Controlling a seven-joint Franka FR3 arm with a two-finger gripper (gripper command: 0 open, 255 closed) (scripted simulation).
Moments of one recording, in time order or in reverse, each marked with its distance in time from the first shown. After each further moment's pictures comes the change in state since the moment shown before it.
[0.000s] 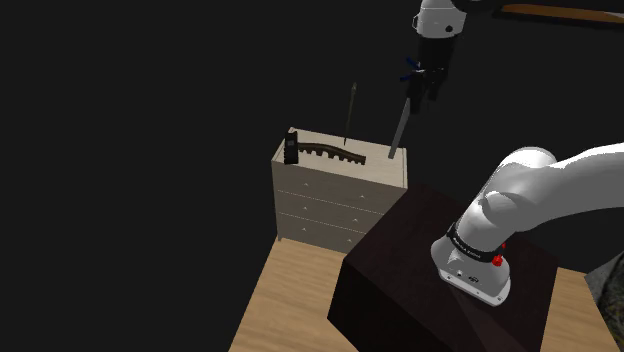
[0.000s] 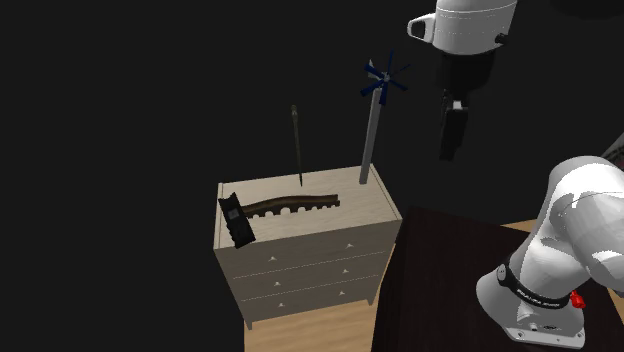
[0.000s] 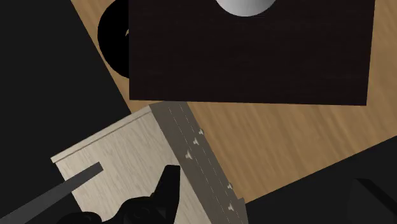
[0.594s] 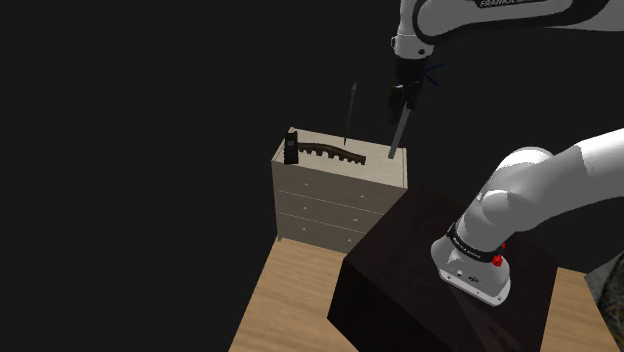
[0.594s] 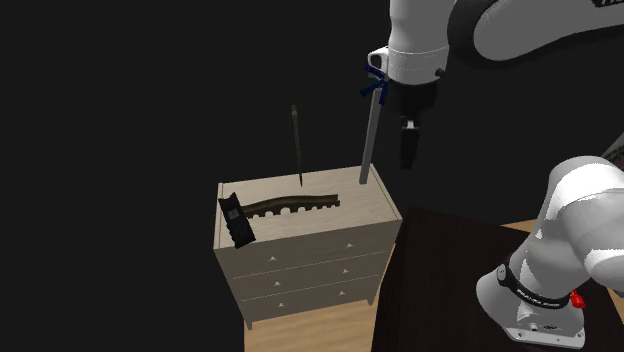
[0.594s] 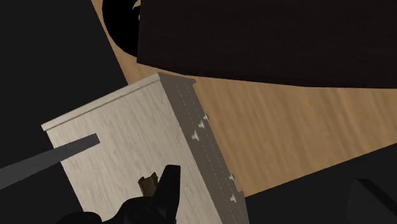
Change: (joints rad) arm 0.000 0.160 -0.074 -0.056 -0.057 0.235 -0.121
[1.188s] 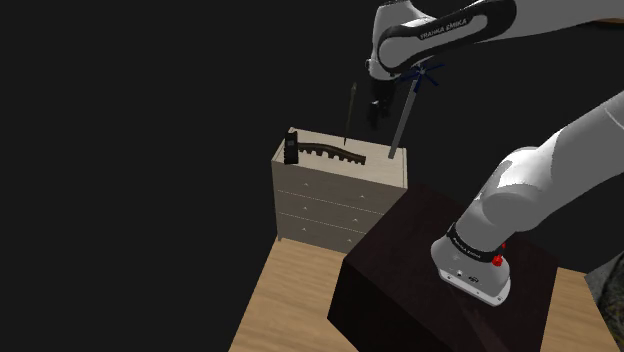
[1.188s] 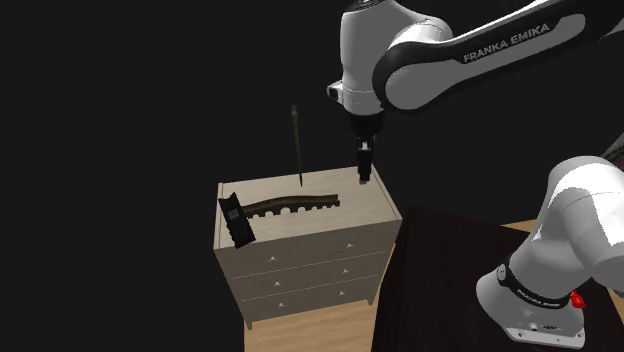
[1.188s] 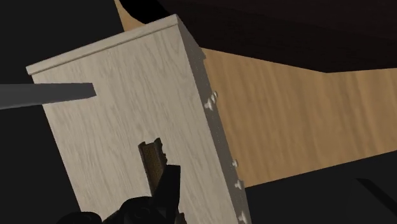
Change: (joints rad) arm 0.010 0.296 -0.074 0.026 -0.026 0.298 -0.142
